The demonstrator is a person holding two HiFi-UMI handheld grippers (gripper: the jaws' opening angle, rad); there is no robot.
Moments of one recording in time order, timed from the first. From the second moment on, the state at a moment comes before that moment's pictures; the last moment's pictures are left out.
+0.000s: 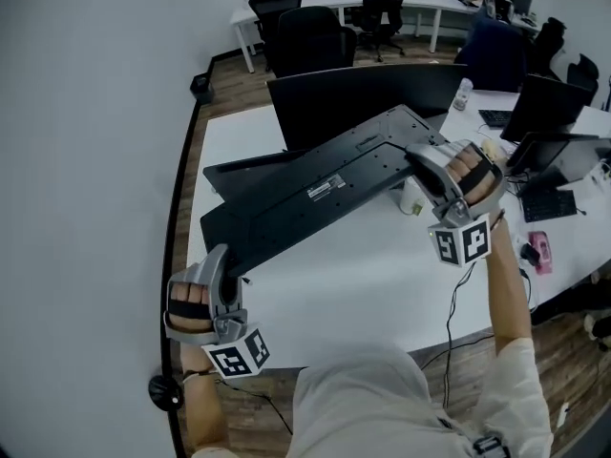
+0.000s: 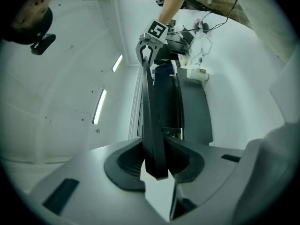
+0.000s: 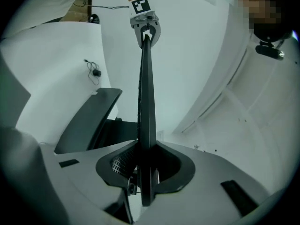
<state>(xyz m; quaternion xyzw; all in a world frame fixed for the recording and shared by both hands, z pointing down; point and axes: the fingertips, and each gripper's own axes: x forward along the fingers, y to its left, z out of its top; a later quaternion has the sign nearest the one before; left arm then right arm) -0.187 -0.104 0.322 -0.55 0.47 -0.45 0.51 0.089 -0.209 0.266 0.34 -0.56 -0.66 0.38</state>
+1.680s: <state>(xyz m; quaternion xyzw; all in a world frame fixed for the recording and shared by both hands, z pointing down) -0.219 -0.090 0.471 -0.94 0.14 0.06 -0.30 0.076 -0.135 0.482 -0.18 -0.91 0.25 0.26</state>
